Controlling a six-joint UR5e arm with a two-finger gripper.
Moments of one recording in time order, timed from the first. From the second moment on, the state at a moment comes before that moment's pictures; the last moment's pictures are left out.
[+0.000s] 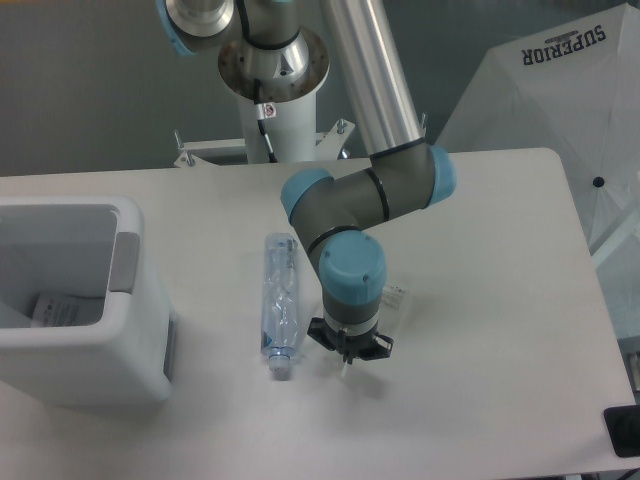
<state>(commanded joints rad) 2.44 -2.07 -1.56 -0.92 1.47 0.70</state>
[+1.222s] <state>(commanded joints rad) 2.44 -1.72 -1.41 -0.92 0.90 0.35</state>
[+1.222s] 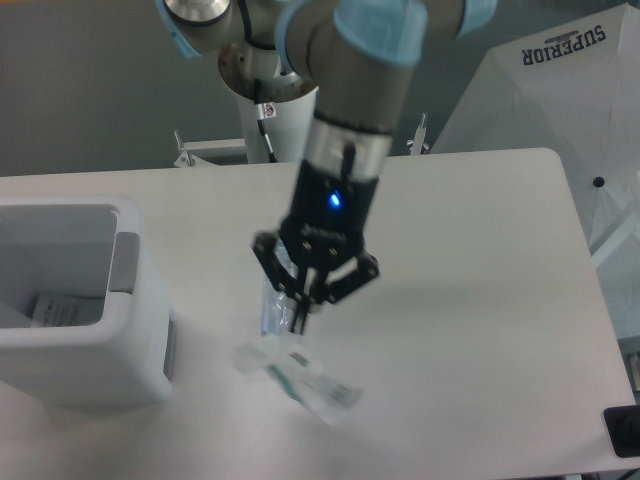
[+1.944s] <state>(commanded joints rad) 2.29 -1.57 -1.43 -0.92 0.81 0.19</state>
